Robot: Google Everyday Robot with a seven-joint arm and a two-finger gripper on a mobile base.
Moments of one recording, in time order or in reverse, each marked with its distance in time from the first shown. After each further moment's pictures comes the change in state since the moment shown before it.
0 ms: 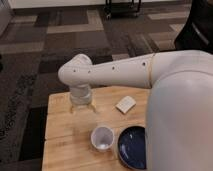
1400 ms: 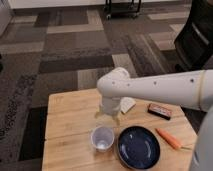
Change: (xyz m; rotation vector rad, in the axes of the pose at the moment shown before) arm 0.061 -0.142 0.044 -0.064 0.028 0.432
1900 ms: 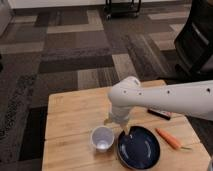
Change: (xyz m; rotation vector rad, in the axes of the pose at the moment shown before) arm 0.005 -0.019 0.006 0.013 0.005 0.053
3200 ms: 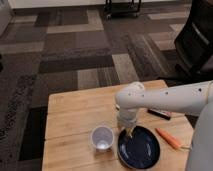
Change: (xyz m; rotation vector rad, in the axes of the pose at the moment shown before) arm -0.026 -0.043 0.027 0.098 0.008 0.154
